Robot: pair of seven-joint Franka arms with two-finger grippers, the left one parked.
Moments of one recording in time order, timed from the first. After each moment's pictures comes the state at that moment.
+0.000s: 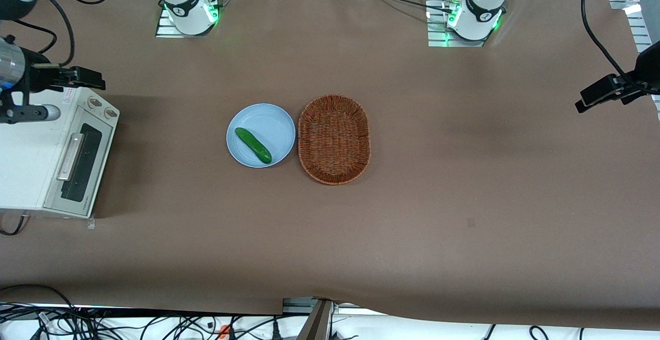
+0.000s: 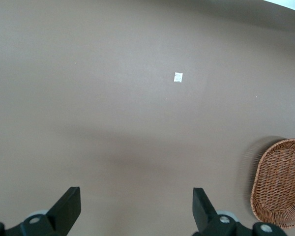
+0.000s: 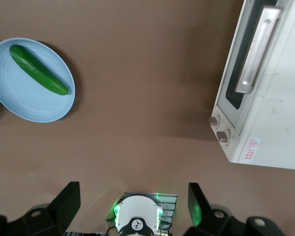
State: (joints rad) arm 0.05 0.17 -0.05 -1.48 -0.01 1.31 -0.06
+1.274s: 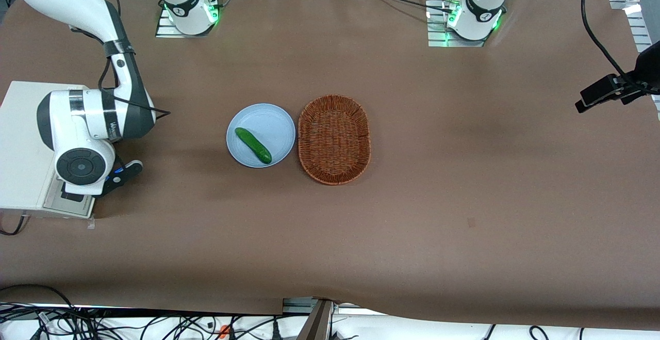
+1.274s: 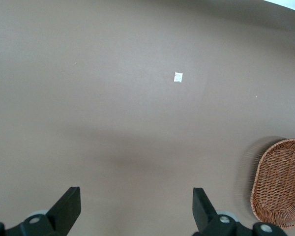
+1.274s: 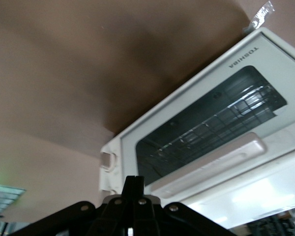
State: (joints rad) arm 0.13 0.53 -0.06 -1.50 -0.53 1.56 -0.54
